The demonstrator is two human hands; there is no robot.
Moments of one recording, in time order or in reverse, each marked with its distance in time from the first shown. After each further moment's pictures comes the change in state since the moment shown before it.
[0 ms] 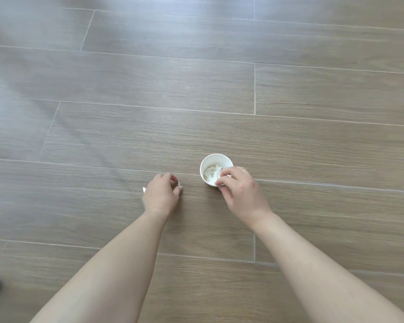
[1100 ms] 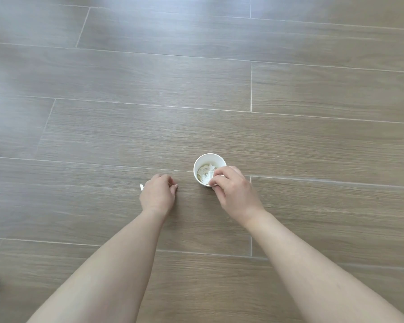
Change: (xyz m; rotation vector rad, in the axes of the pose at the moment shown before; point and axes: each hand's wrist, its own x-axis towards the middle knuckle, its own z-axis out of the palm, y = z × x) left_hand -0.003 -0.003 0.004 0.069 0.015 0.003; right_hand -0.005 -0.006 0.007 0.014 -0.053 0.040
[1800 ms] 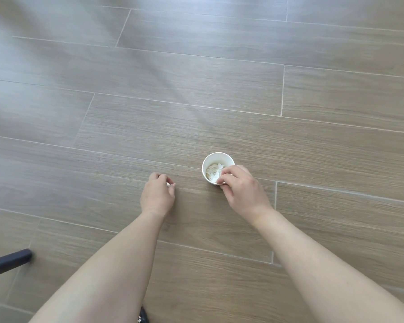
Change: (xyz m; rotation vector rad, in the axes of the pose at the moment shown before) left_hand -0.009 -0.051 -0.026 -0.089 0.089 -0.085; right_hand 0.019 -0.022 0.020 0.035 -0.031 -0.079
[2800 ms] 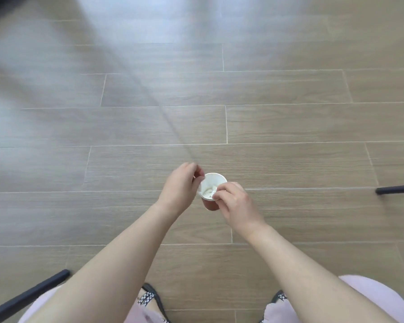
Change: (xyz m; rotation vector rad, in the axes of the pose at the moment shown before) left_hand -0.101 0.220 -0.199 -0.157 -0.204 0.616; right_hand -0.045 -0.113 -0.208 0.028 0.063 0.156
